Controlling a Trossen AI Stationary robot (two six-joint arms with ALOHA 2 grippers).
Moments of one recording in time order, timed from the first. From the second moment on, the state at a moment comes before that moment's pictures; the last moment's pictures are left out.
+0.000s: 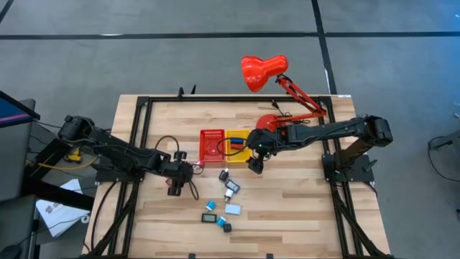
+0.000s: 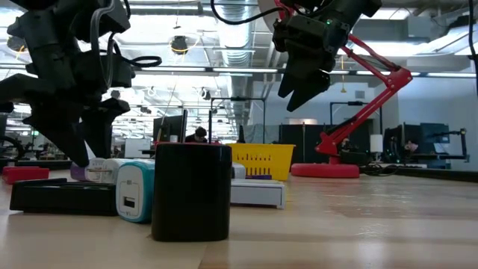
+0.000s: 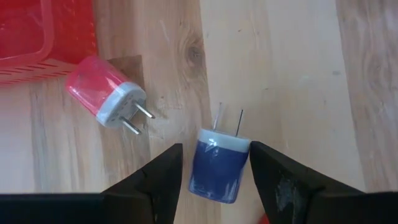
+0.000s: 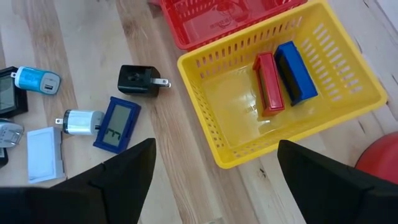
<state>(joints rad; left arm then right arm) -0.25 1.29 0.54 -0.40 -0.19 -0.11 -0.01 1.56 1.14 -0.57 0.08 0.33</state>
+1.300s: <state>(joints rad) -0.26 1.33 0.55 -0.37 -0.13 -0.11 -0.01 1.56 1.14 -0.54 0.08 0.33</state>
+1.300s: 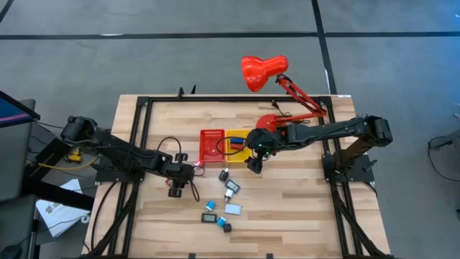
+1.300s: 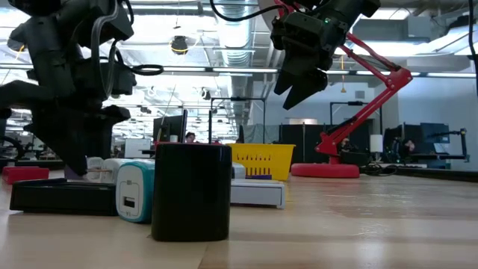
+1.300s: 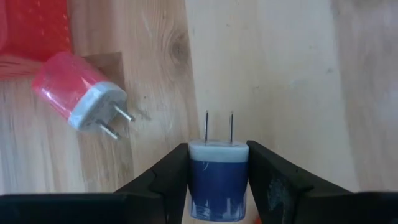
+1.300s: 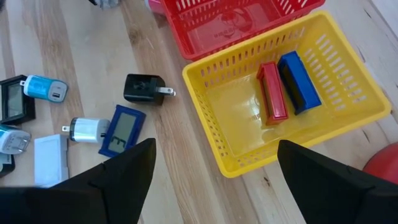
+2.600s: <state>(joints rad) -0.19 1.11 0.60 1.13 -0.28 0.21 -0.09 1.74 1.19 0.99 -0.46 1.20</state>
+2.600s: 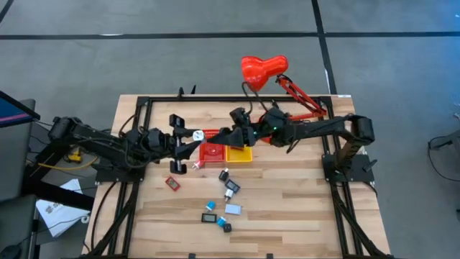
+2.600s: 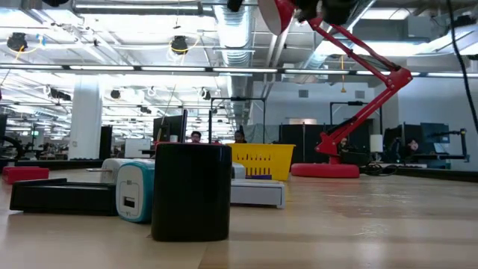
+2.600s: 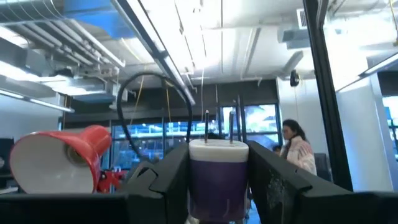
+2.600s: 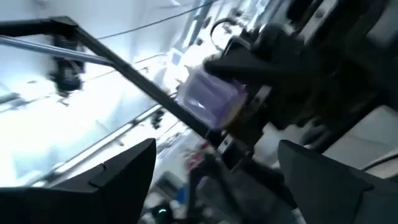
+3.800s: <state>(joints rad) -0.19 1.10 0.60 1.11 -0.24 0.20 -0.10 1.92 1.43 1.07 -0.57 1.31</state>
